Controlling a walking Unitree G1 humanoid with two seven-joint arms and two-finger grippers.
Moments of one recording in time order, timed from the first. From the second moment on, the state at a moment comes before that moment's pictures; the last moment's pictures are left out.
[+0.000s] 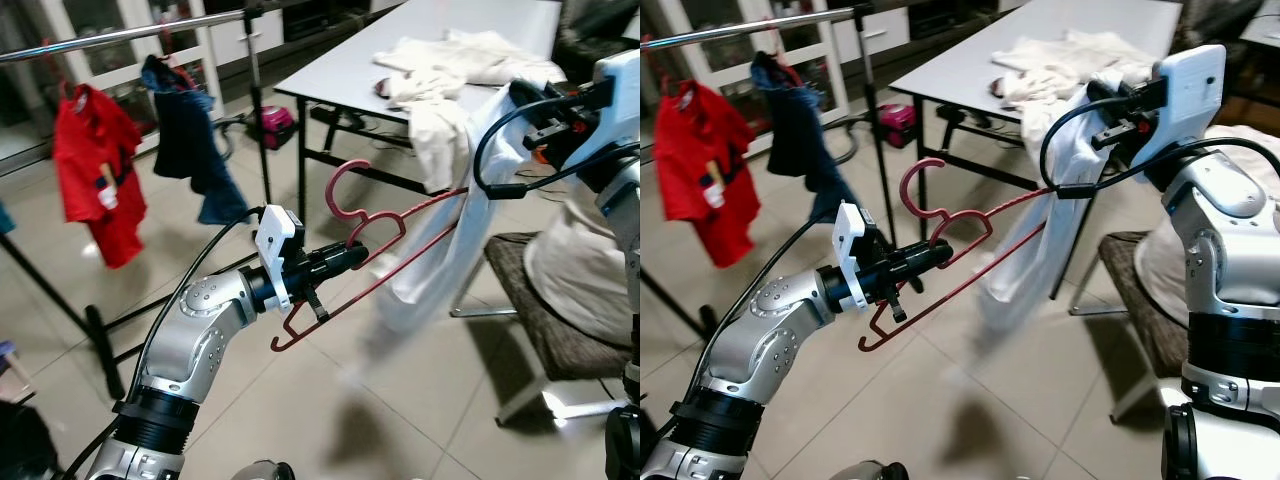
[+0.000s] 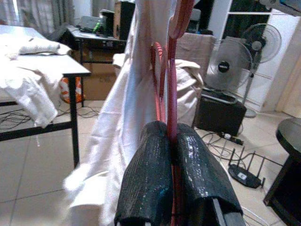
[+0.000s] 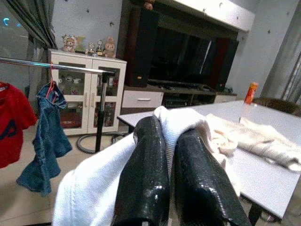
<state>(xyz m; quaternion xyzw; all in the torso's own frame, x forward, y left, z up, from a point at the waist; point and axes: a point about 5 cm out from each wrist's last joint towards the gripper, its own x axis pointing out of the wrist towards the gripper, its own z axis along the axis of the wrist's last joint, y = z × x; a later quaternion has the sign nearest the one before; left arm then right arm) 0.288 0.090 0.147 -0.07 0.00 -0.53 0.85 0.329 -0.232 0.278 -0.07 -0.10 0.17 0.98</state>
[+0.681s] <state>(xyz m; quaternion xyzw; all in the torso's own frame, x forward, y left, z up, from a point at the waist) 0.298 0.082 0.152 -0.06 -0.03 -0.45 0.89 0.314 -0.211 0.213 -0.08 0.00 0.23 0.97</state>
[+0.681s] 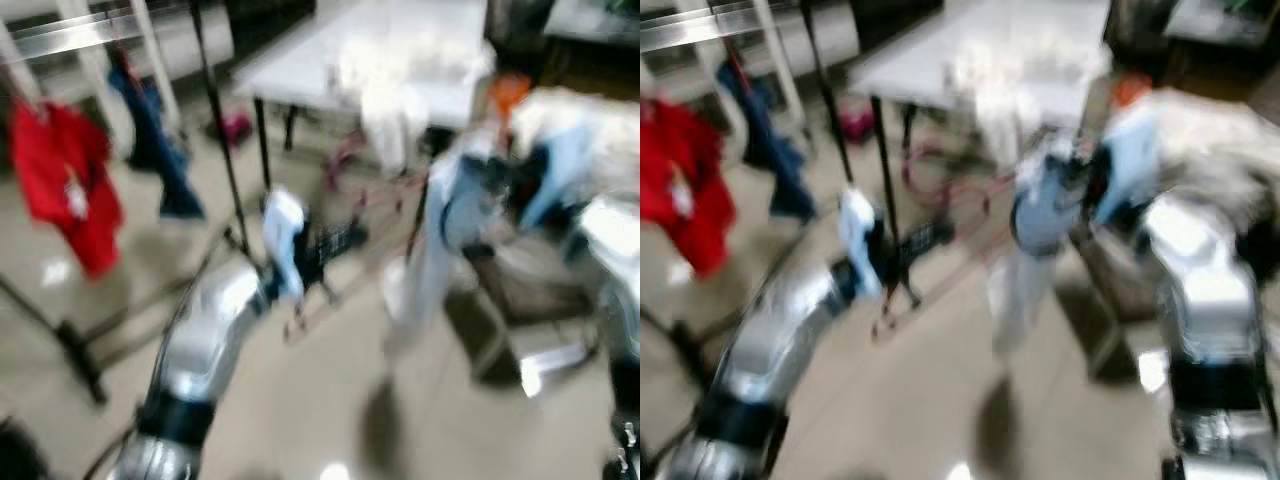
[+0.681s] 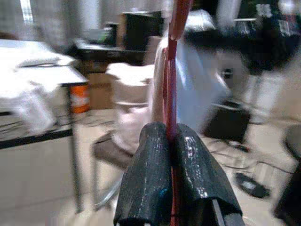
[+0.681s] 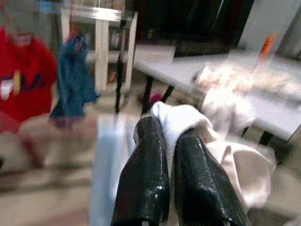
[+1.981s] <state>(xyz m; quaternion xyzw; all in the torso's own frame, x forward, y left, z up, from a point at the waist) 0.286 0.069 0.139 -0.04 -0.04 -0.40 0.92 0.329 -0.187 0.225 0.06 -0.02 0.26 0.96</state>
